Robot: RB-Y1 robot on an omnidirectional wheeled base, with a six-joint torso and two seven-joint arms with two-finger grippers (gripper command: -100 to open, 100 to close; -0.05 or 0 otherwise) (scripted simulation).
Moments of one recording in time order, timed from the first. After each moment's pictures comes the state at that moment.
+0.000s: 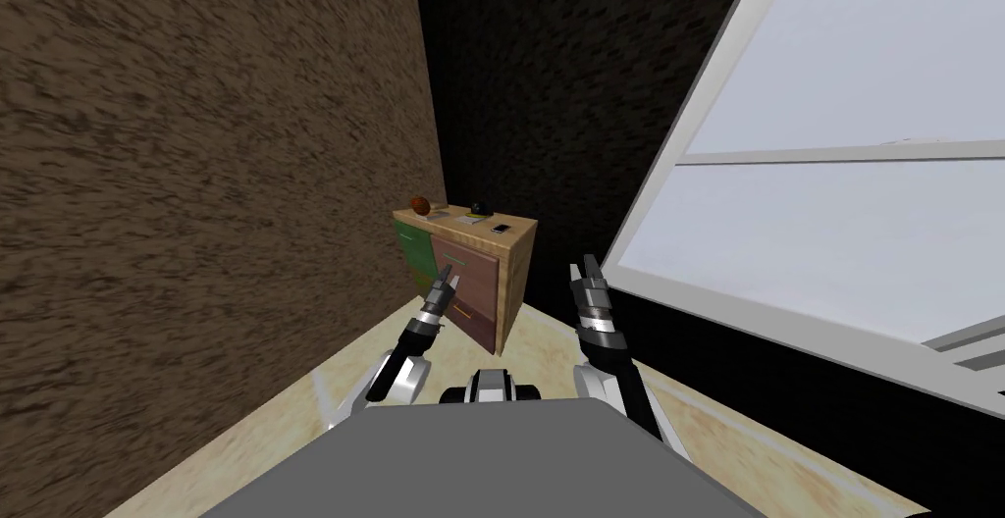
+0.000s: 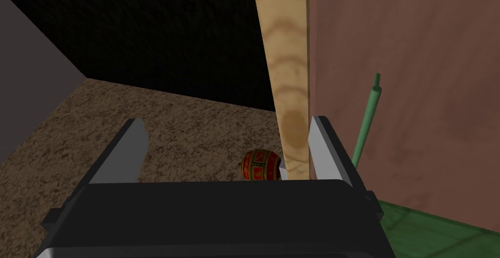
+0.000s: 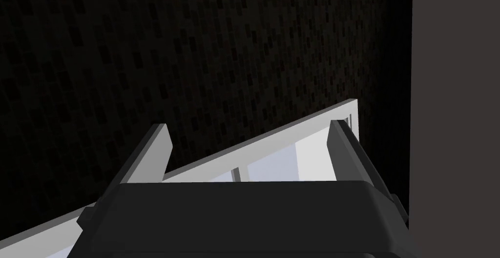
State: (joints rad) left arm 0.28 0.21 -0.23 -1.90 -0.03 -0.42 0.11; right arm 0.51 -0.02 0.05 -2.29 0.02 -0.44 0.10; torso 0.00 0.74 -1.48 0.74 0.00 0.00
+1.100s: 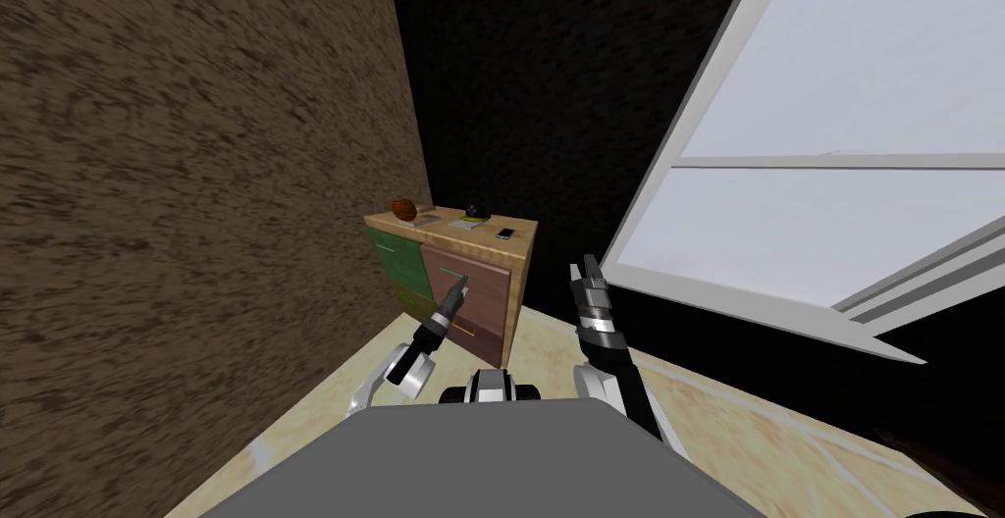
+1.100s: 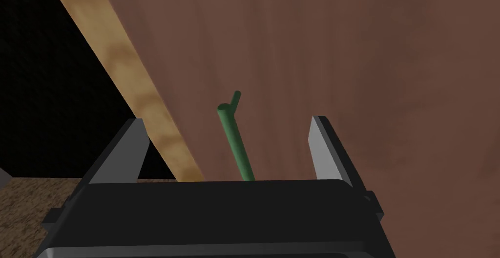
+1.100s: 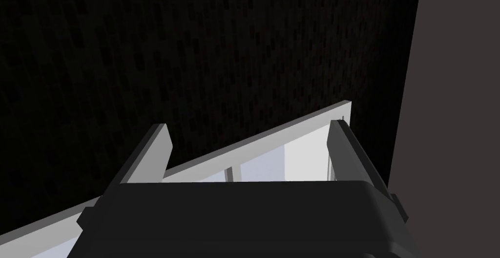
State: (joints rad) left arm 0.17 0.30 -0.32 -1.70 -0.08 -0.33 0.10; right arm 0.51 -0.02 0.05 -2.29 0.02 -0.44 0.10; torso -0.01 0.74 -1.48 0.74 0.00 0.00
